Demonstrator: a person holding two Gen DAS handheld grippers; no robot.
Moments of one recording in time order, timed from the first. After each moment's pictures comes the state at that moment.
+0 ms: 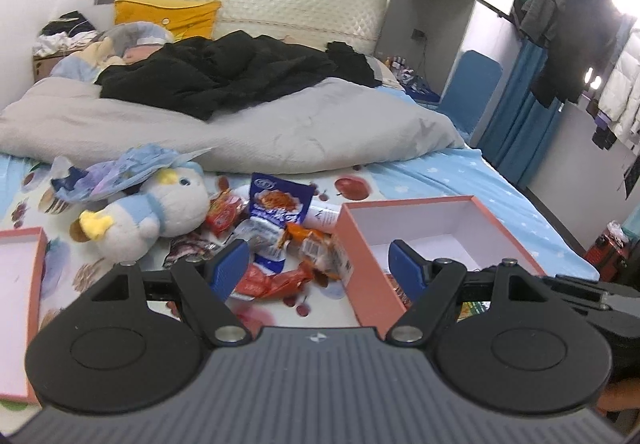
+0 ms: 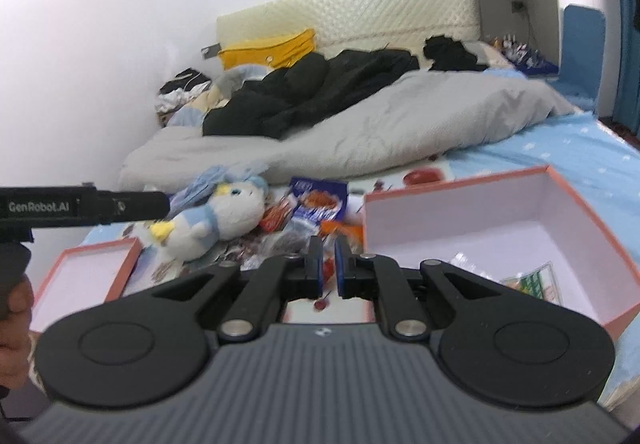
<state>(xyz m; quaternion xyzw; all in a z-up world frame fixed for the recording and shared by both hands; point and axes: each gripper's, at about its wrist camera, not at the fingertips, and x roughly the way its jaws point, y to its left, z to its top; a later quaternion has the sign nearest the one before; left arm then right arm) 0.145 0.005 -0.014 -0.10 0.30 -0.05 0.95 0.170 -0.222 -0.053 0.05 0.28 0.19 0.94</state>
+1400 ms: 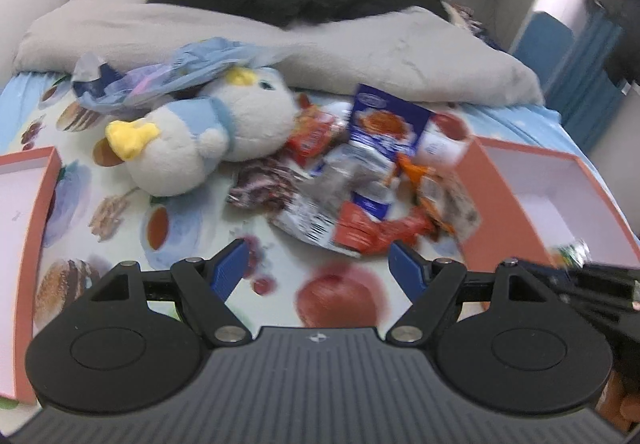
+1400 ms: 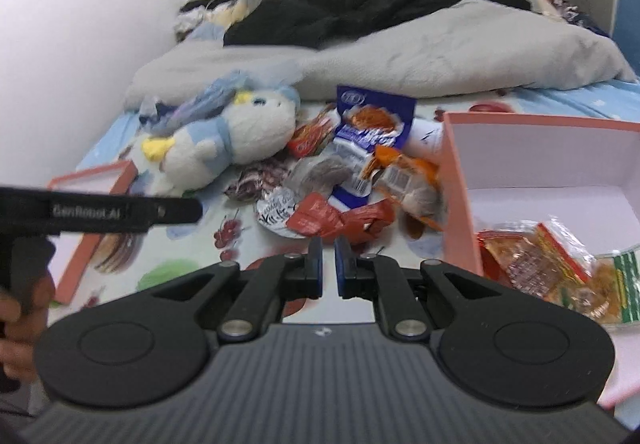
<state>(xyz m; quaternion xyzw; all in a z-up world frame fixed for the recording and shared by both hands) 0.239 0.094 -0.153 -0.13 0.39 0.03 0.91 0.245 -0.125 -0.146 -0.02 0.37 0.24 0.90</state>
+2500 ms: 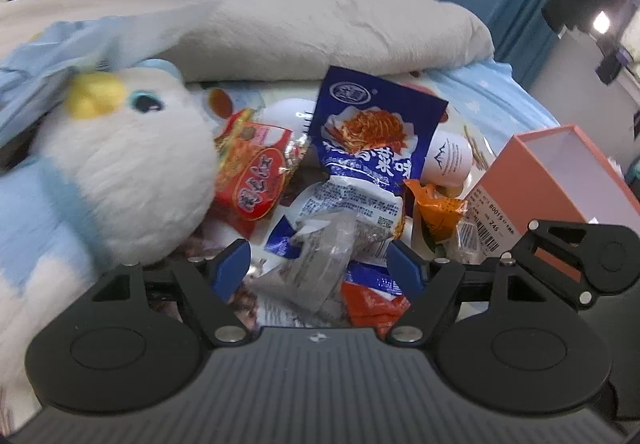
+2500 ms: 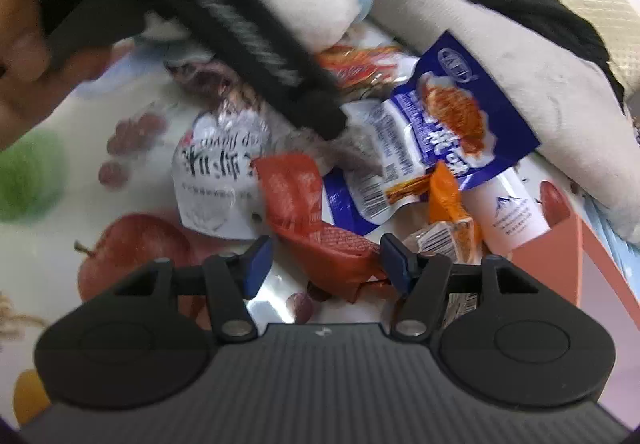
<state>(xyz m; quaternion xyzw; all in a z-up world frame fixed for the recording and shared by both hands) 0.426 0.108 -0.244 -0.09 0.41 -0.15 0.89 0.350 -0.028 -0.237 -0.35 0.39 0.30 0.80</state>
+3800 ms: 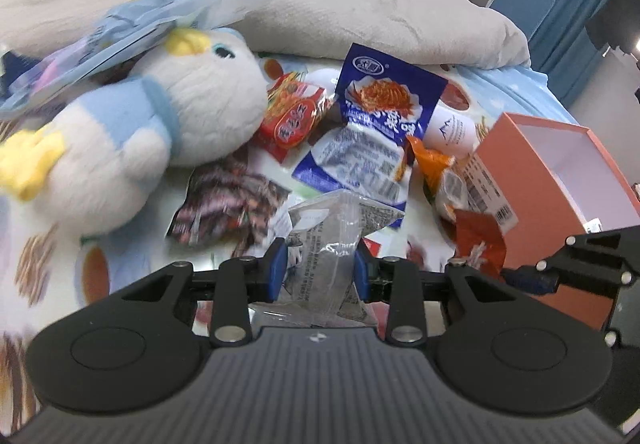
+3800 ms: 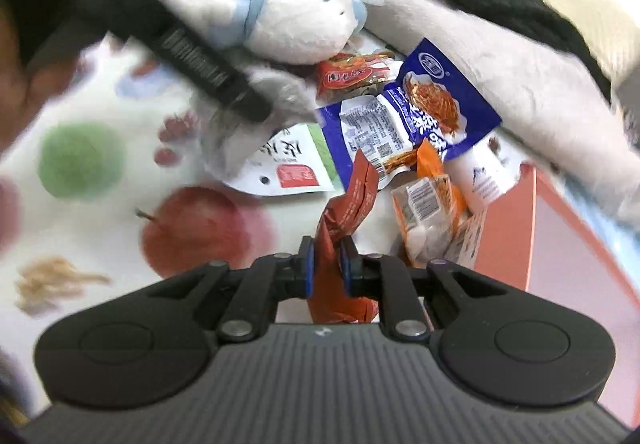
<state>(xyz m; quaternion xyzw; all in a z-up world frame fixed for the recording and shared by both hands) 0.331 0.107 -0.209 -0.11 0.44 -0.05 0.89 0.297 -0.064 -0.195 -0.28 0.39 0.29 0.83</state>
